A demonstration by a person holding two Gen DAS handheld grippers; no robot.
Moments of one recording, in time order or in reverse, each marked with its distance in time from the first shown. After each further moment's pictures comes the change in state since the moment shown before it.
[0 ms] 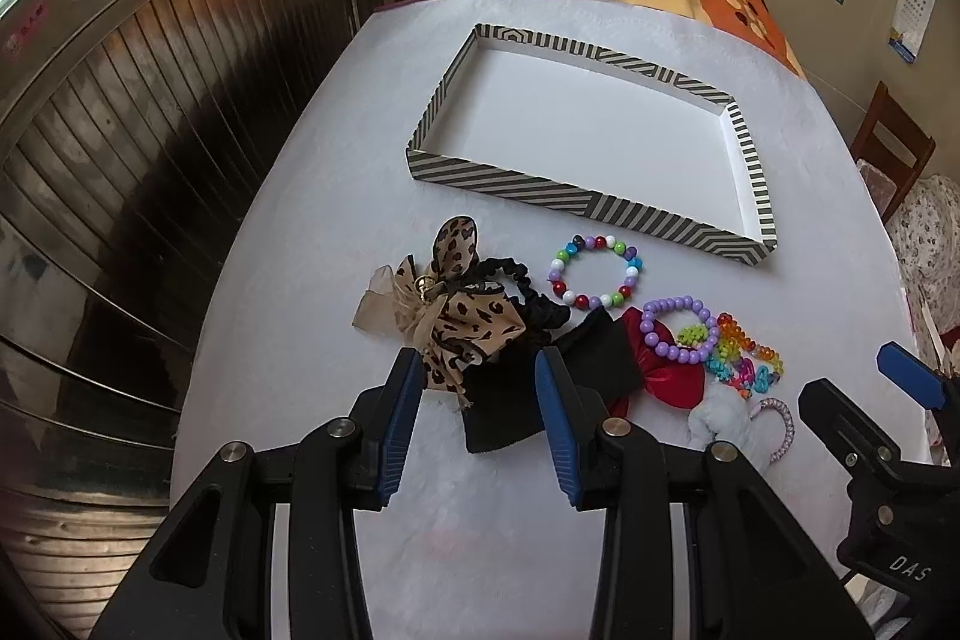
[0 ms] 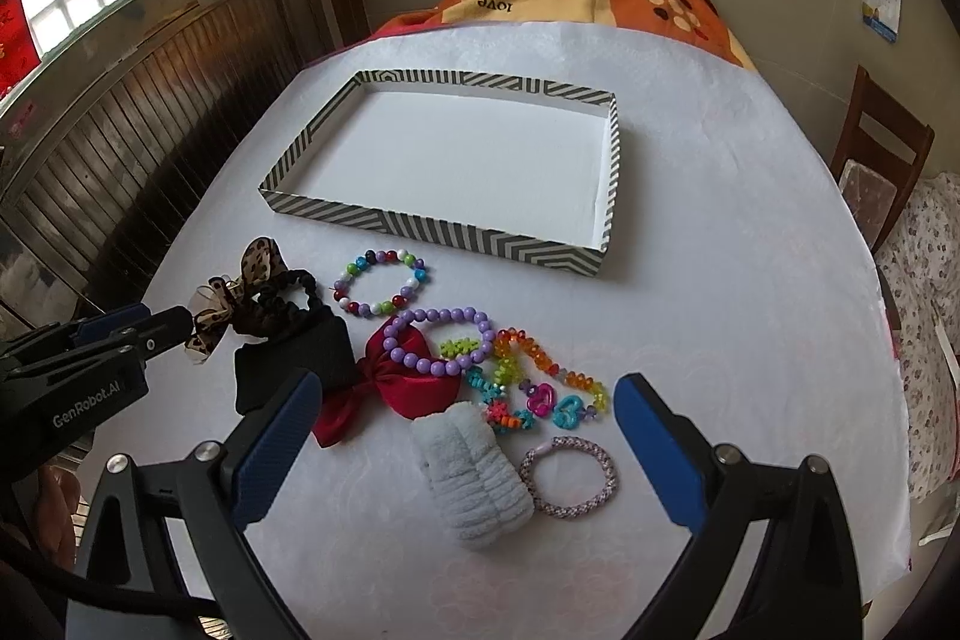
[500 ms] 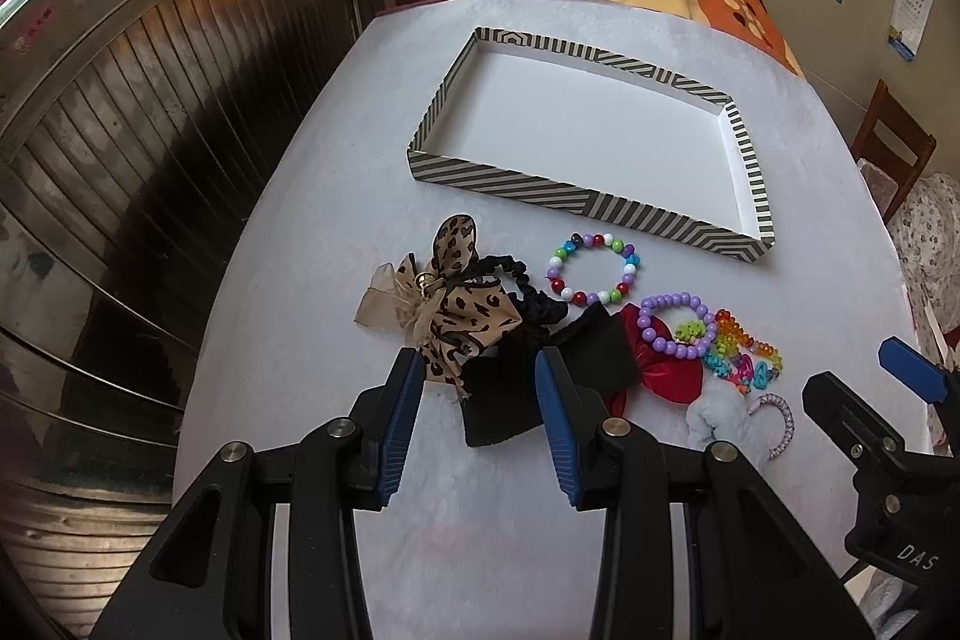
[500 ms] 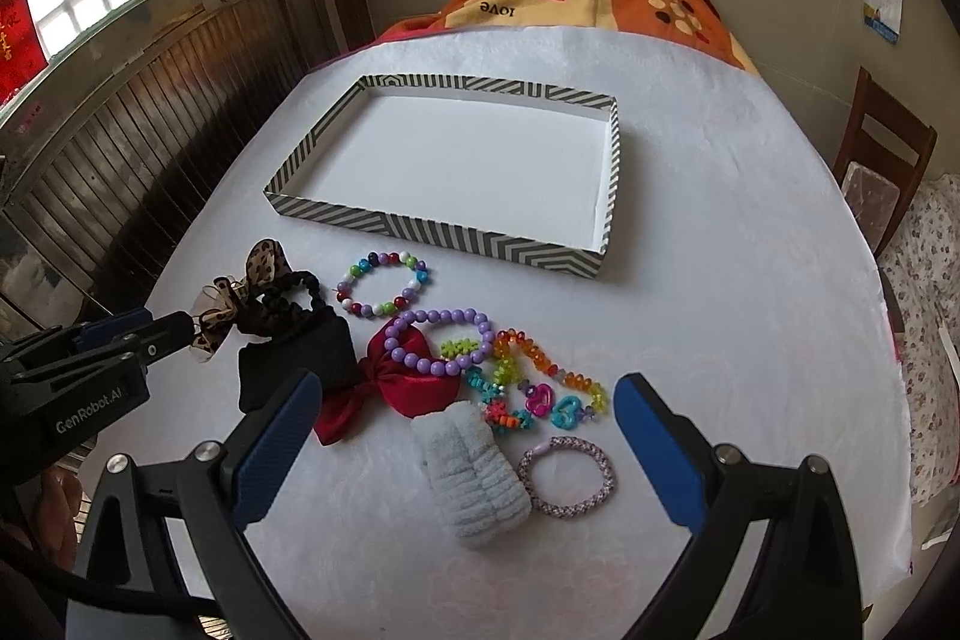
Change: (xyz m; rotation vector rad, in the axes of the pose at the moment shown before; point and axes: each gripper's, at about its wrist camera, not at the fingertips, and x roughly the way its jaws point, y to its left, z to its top) left arm -0.004 -0.004 -0.004 0.002 -0.010 0.017; right arm -0.003 -0.006 -0.002 0.003 -0.009 0.012
